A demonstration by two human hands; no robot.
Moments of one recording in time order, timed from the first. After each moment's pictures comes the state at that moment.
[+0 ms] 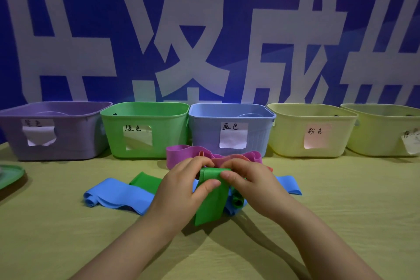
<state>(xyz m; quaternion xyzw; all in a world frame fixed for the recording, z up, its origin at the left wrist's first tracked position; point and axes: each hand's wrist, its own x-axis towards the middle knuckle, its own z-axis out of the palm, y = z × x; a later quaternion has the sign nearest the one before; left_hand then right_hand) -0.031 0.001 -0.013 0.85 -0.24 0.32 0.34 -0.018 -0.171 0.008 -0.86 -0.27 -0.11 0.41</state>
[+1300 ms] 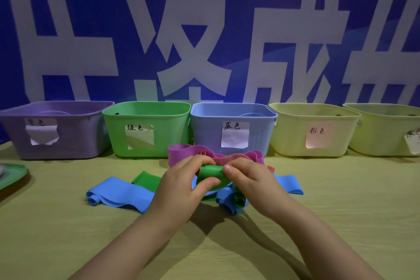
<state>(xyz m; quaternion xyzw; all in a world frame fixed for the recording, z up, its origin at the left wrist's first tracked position) -0.032 0.002 -0.010 0.84 -0.24 0.32 0.38 -0.021 -0.168 0.008 -0.85 -0.26 -0.11 0.44</state>
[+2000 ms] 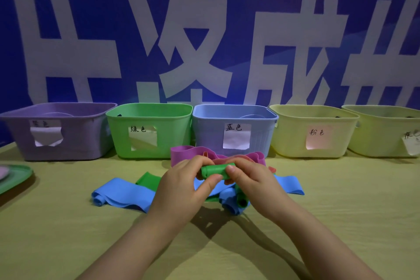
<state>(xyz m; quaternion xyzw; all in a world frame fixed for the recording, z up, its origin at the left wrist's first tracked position) -0.036 0.006 -0.007 0.84 -0.22 0.36 0.33 -0.027 -0.162 0.009 -0.82 -0.27 -0.11 0.48</state>
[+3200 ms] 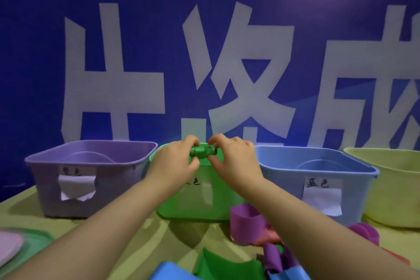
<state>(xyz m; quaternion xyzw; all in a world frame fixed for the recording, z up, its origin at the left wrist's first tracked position) 0.130 0.175 0.064 0.91 -0.10 0.36 0.15 0.158 0.027 0.066 -0.89 -0.24 -0.35 0.18</state>
